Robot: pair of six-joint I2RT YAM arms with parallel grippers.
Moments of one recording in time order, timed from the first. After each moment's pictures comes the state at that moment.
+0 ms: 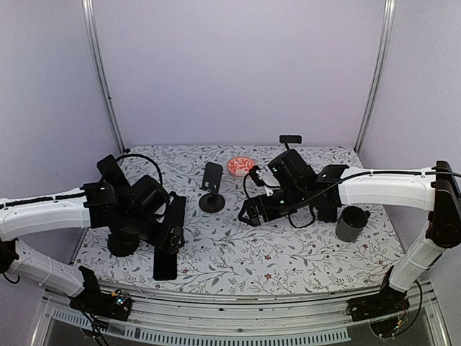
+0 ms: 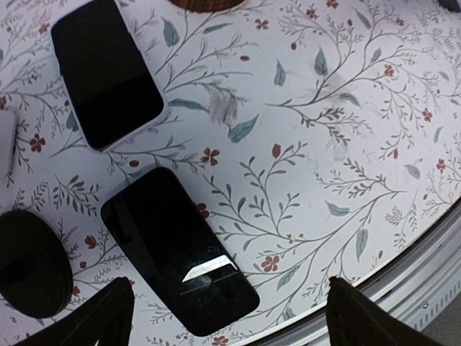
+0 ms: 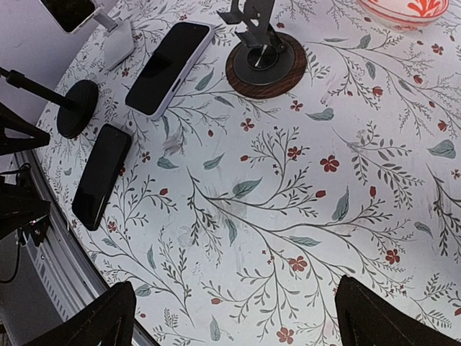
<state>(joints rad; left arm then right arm) -0.93 1.21 0.87 -0.76 -0.14 -0.49 0.92 1.62 1.18 -0.38 -0.11 0.43</state>
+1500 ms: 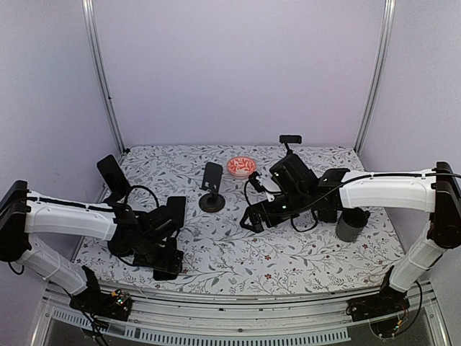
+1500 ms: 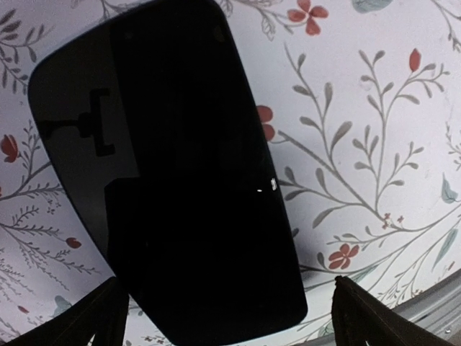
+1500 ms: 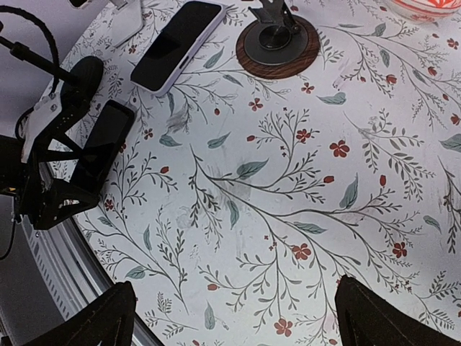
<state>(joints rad) -0.93 1.38 0.67 -0.67 -0.04 -0.77 0.92 1.61 1.13 -0.37 -0.15 0.37</state>
